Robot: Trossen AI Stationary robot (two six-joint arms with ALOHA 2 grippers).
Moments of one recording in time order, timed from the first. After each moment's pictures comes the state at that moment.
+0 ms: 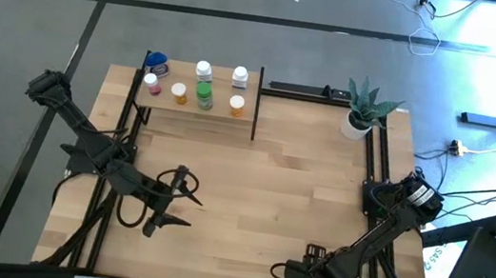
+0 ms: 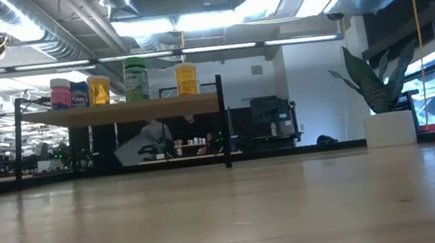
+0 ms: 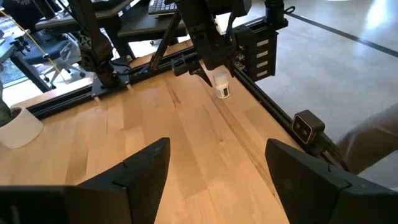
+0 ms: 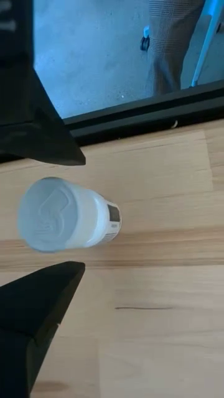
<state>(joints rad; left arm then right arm) -0.64 1.08 0.82 -0.01 -0.41 0.11 0.84 1.90 1.35 -0.82 -0.06 0.99</state>
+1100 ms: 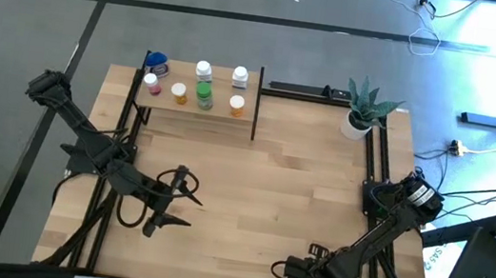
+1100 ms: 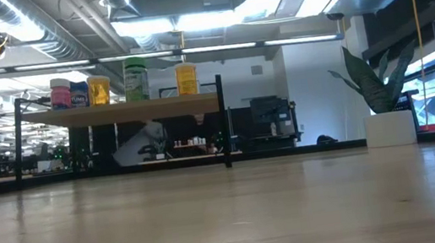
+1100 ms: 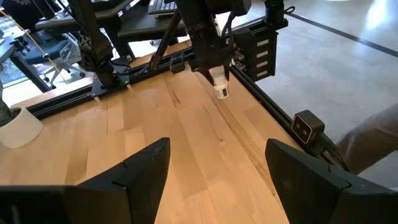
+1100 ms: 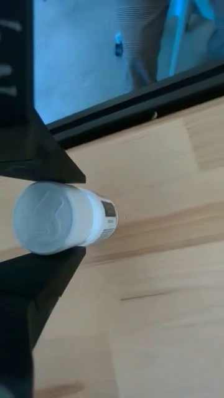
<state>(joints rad) -0.64 1.08 0.82 -0.01 -0.41 0.11 0.84 1.90 1.35 -0.82 -0.02 1.12</state>
